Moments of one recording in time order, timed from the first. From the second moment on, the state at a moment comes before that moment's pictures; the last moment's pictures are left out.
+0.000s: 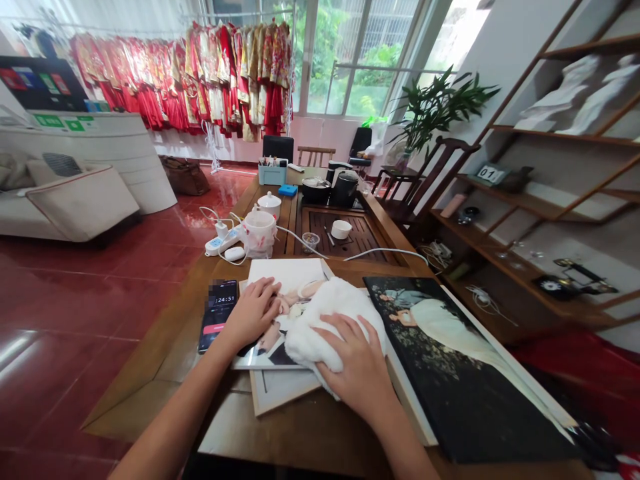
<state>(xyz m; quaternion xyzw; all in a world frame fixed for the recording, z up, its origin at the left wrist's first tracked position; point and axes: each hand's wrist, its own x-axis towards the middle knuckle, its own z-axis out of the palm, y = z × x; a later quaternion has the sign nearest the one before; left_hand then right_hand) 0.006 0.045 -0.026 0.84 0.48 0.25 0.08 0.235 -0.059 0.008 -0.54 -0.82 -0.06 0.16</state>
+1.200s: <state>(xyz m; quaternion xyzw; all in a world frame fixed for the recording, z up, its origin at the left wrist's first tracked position) 0.007 0.045 -0.026 0.84 0.49 0.22 0.06 0.218 -0.005 0.021 -0.55 -0.83 -0.04 0.14</state>
